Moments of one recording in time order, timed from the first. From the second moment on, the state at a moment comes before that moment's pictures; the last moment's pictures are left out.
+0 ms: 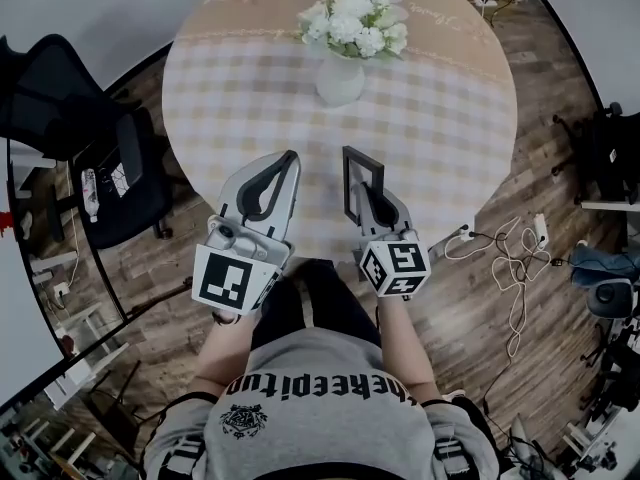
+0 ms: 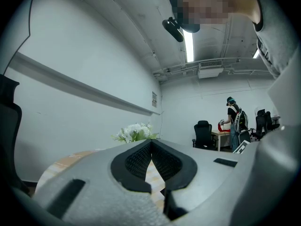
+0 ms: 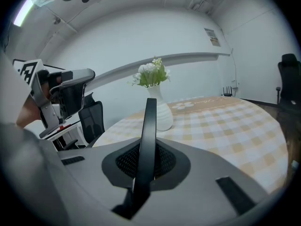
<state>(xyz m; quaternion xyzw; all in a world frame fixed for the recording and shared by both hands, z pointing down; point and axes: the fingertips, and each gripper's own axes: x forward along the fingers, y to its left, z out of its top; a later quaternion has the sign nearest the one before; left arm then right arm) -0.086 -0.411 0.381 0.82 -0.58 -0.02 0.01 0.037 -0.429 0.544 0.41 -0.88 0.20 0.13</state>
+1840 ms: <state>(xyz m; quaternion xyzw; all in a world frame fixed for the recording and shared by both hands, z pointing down) -0.081 -0.420 0.394 0.79 -0.61 0.00 0.01 0.090 -0.490 0.629 0.42 -0.82 0.30 0.24</state>
